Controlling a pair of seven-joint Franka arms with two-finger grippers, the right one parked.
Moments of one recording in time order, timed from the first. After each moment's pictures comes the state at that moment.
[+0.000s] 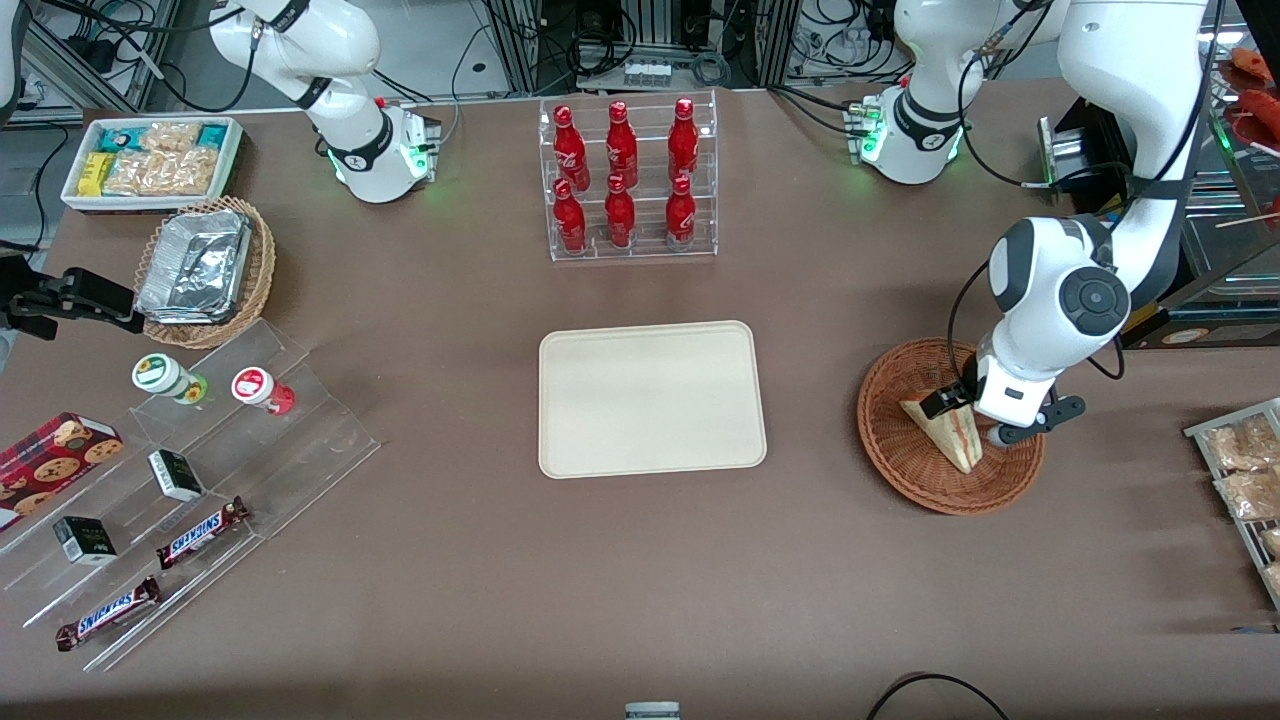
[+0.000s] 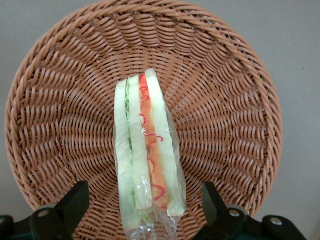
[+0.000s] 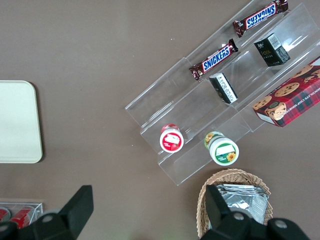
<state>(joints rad) -0.03 0.24 -0.07 -2.19 0.03 2.42 -0.51</state>
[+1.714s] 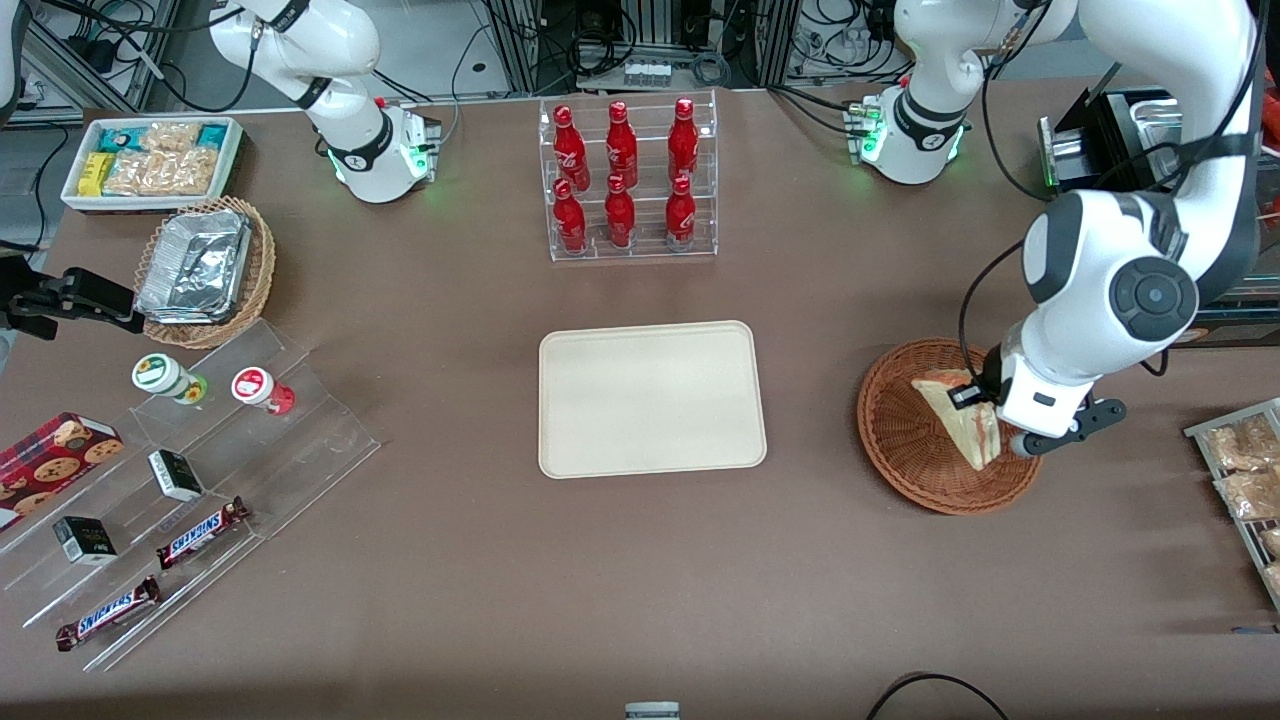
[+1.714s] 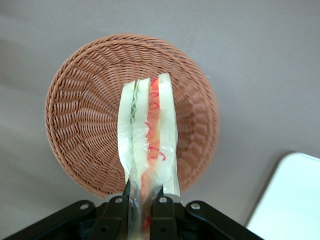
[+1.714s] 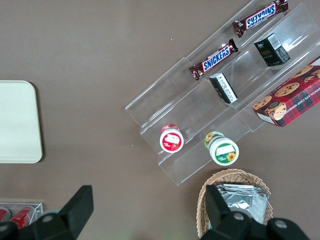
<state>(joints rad) -0.08 0.20 -0.11 -1.83 0.03 1.95 -0.54</state>
